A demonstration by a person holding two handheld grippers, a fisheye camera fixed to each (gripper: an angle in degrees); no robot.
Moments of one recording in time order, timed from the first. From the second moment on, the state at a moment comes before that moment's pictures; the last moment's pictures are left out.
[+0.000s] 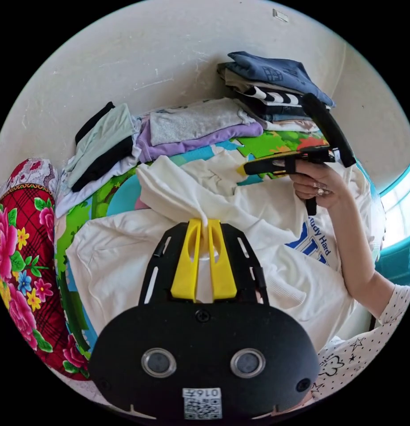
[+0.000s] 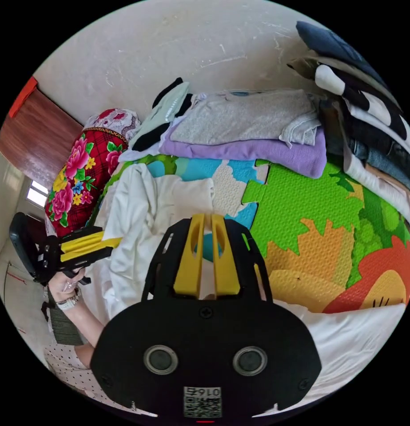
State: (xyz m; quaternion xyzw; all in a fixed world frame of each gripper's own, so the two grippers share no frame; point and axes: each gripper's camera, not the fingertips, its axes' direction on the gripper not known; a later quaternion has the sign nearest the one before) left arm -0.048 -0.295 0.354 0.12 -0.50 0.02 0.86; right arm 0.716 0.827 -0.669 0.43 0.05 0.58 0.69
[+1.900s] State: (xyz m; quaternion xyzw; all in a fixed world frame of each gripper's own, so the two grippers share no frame) left arm -0.108 -0.175 0.155 0.34 -0.41 -0.04 0.84; right arm 0.538 0.627 -0.763 0.25 0.27 0.39 0.85
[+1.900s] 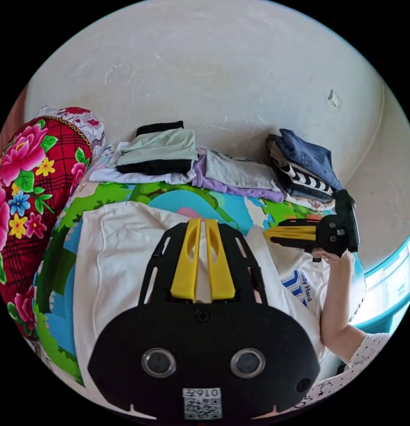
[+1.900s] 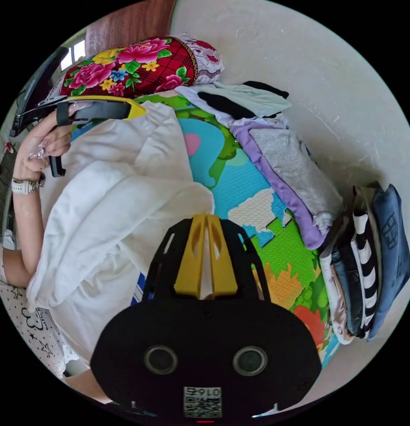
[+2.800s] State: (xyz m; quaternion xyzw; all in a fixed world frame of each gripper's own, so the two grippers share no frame) left arm -0.230 -0.271 0.178 0.18 -0.33 -0.03 0.93; right arm 0.469 0.785 -0.715 0.50 0.42 0.53 0.53
